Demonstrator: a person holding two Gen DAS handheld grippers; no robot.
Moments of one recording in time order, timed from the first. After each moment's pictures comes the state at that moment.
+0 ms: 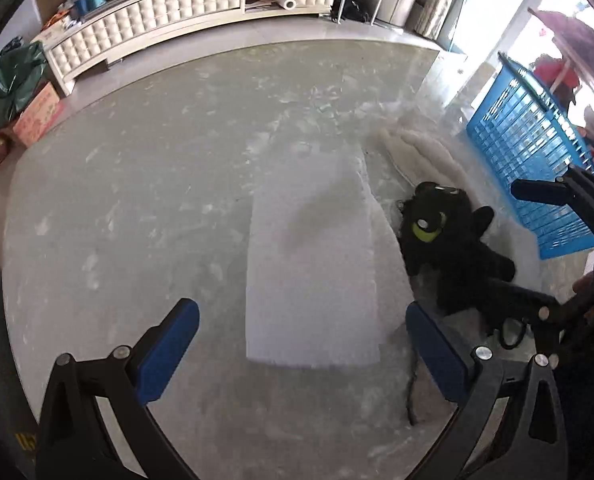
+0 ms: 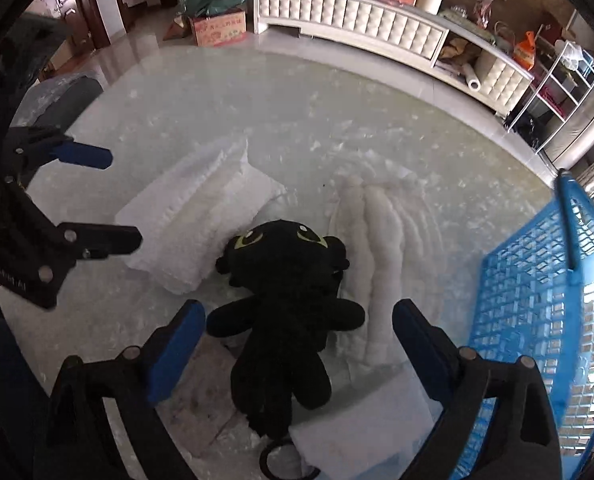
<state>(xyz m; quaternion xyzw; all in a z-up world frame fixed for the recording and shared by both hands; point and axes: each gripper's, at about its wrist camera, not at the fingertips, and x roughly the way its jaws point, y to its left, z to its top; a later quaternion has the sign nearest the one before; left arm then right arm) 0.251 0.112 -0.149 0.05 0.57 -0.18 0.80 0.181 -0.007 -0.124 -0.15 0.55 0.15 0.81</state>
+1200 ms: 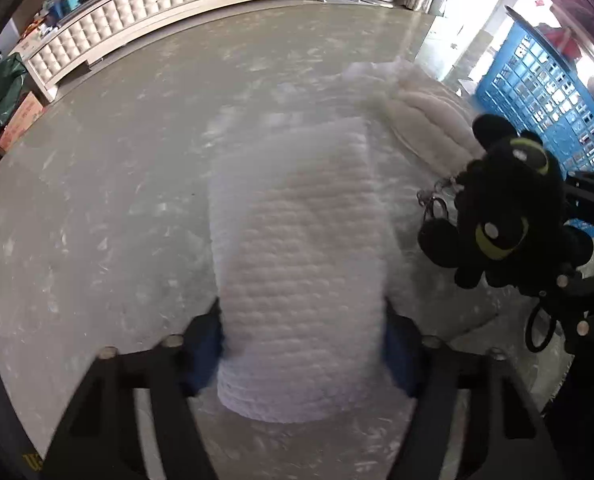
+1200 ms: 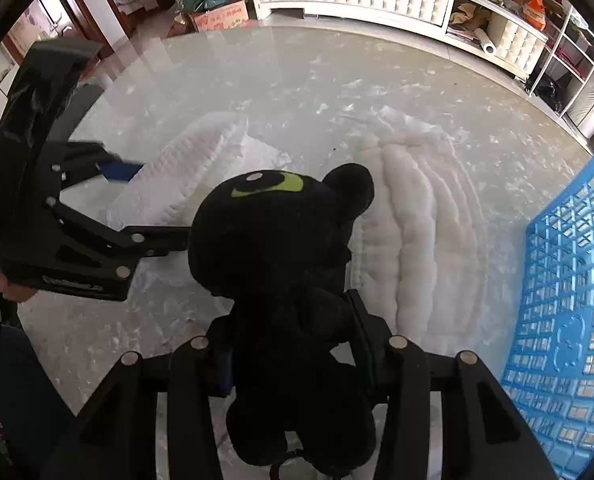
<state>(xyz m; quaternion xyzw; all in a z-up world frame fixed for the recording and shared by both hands) 0.271 0.091 -0.206 0.09 0.59 -0.19 0.78 0.233 -0.055 -0.137 -0.09 0.59 0.17 0.78</state>
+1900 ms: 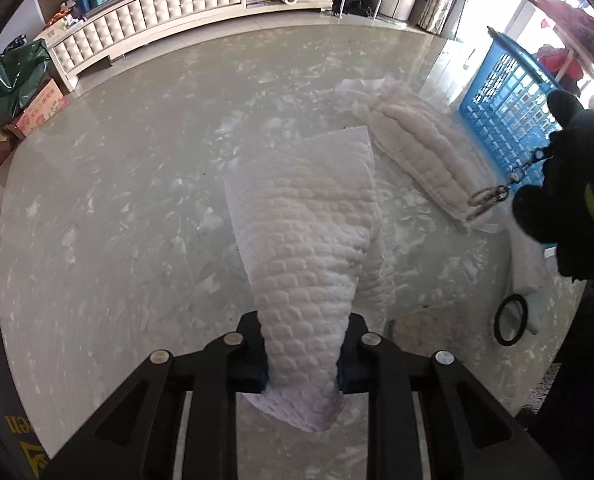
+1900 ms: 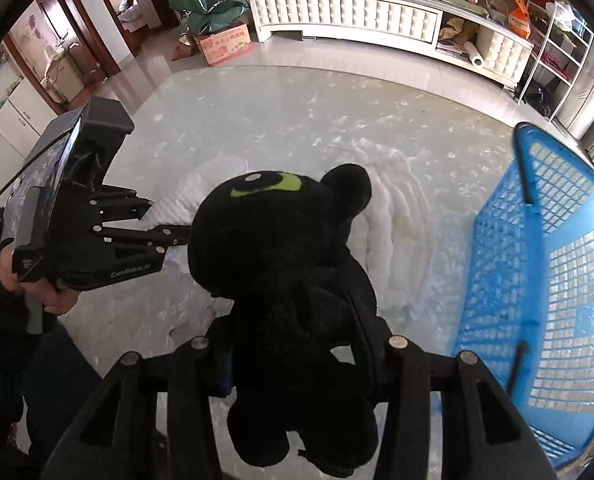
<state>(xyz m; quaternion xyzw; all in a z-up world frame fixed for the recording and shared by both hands) 0.231 0.095 -0.174 0.05 0.57 -0.17 0.80 0.198 -0.095 -0.055 -0.07 0.56 0.18 0.80</state>
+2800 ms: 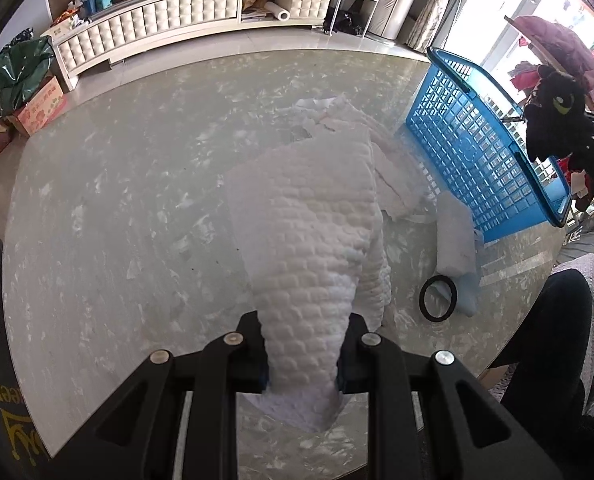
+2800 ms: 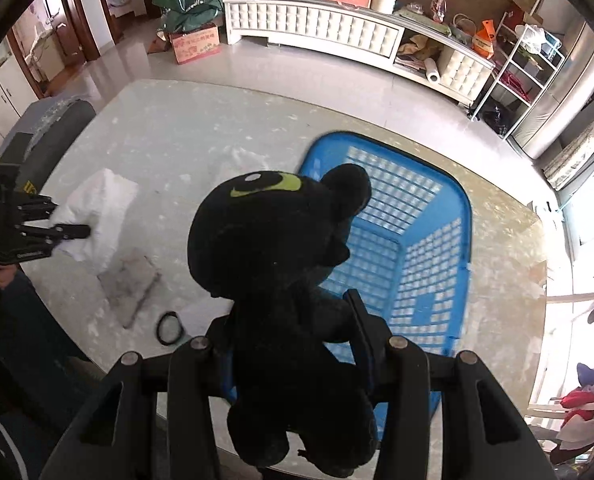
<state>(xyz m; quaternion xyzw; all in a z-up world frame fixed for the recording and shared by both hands) 0.173 0.080 -0.124 0.02 0.55 -0.19 0.81 0.162 -0.216 0.007 -0.15 0.55 0.13 0.81</state>
